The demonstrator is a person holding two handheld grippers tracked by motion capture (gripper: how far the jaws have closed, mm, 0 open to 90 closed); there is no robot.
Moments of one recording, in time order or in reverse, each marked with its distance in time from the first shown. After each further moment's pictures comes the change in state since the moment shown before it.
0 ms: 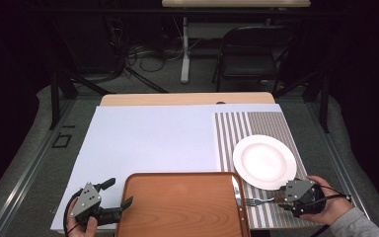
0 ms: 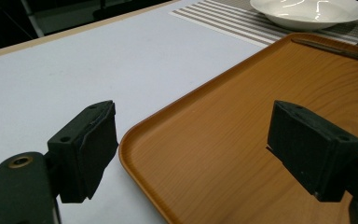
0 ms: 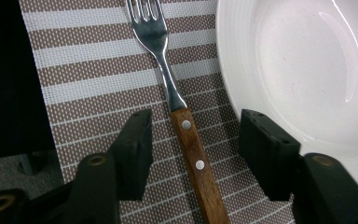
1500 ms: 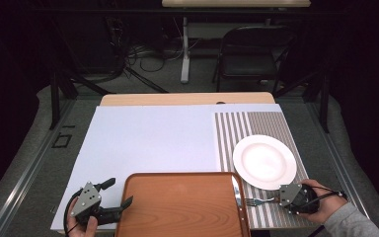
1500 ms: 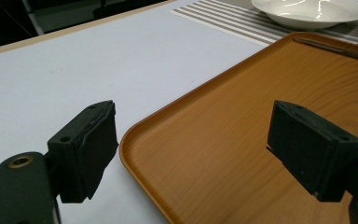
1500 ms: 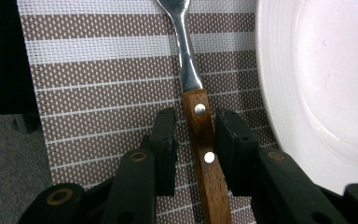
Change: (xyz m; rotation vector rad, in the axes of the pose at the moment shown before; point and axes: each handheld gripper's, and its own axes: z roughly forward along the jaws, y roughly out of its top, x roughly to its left) left arm 0.001 0.000 0.001 0.003 0.001 -0.006; right arm 0.001 0.002 0.018 0.118 0.033 -0.117
